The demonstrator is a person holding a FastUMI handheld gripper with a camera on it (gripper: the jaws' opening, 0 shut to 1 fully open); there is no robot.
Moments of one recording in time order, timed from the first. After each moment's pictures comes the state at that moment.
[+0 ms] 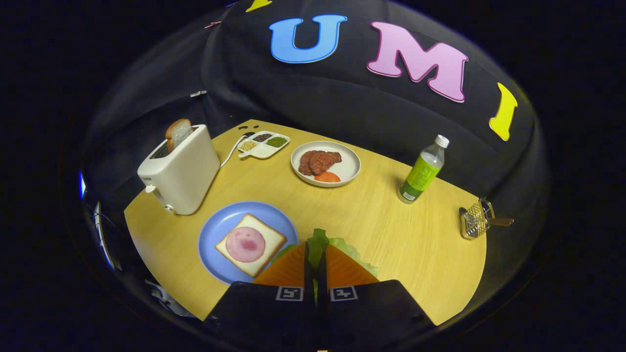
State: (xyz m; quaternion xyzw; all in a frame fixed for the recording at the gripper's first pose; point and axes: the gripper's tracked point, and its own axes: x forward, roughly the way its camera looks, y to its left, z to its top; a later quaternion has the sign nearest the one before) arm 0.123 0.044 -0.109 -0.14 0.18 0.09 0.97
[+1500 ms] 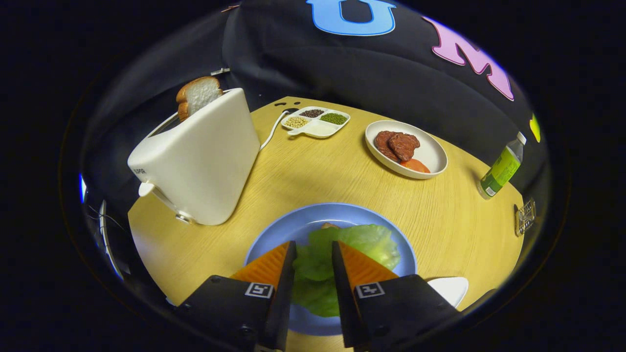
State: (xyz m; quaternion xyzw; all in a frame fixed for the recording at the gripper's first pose) arm 0.179 0.176 -0.215 -0.12 0.24 0.13 0.96
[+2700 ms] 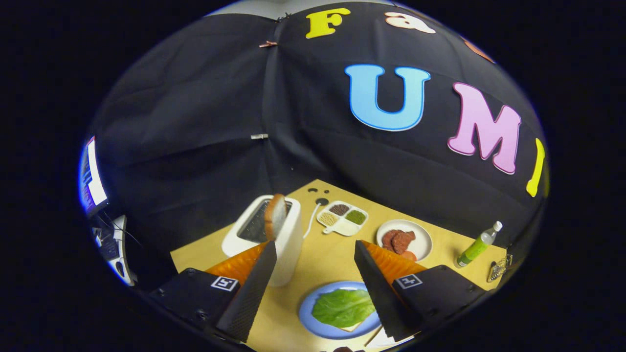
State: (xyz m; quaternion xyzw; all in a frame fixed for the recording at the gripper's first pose) arm 0.106 0.289 -0.008 -0.13 0.04 0.22 0.97
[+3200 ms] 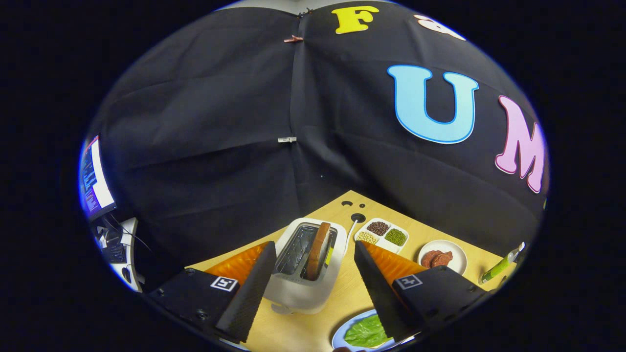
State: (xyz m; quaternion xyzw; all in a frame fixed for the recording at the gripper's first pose) arm 0.161 0.383 -0.024 -0.16 0.07 0.26 0.95
